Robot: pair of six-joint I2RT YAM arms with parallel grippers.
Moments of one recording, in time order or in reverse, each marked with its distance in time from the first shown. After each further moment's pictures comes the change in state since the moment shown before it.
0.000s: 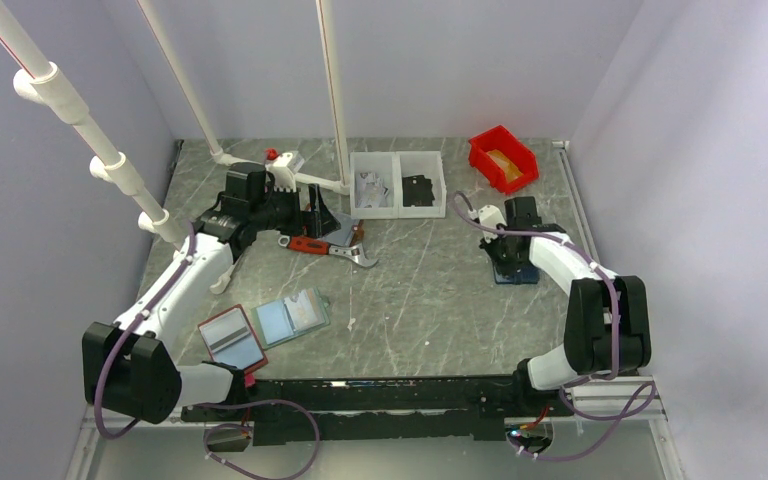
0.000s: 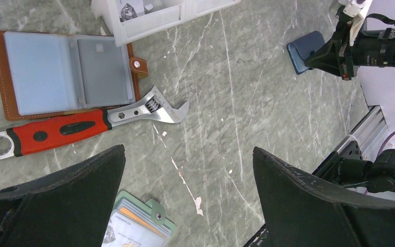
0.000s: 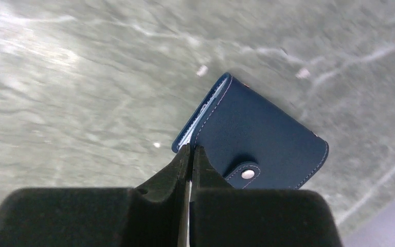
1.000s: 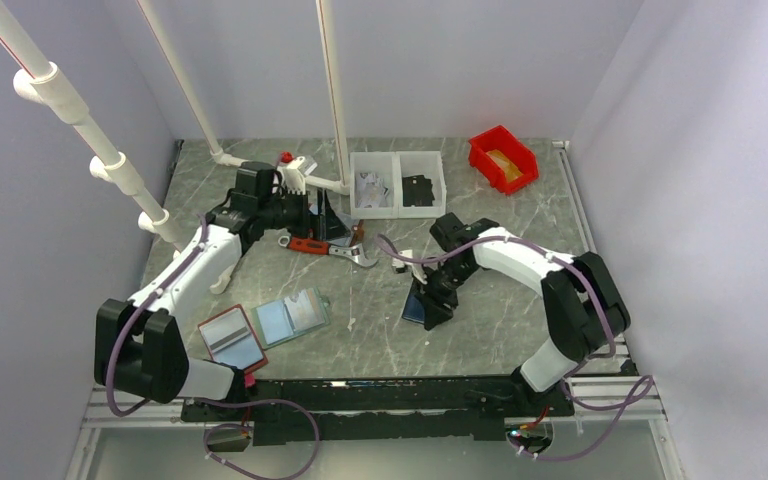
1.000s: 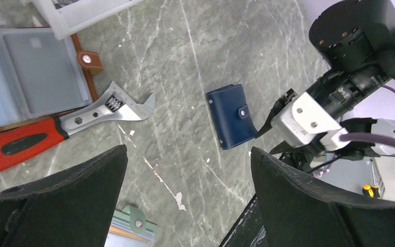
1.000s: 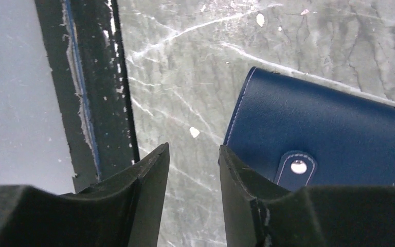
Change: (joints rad) left arm 0.000 0.089 0.000 0.040 0.184 0.011; right arm 0.469 0.144 0.141 -0.375 -0.668 -0.253
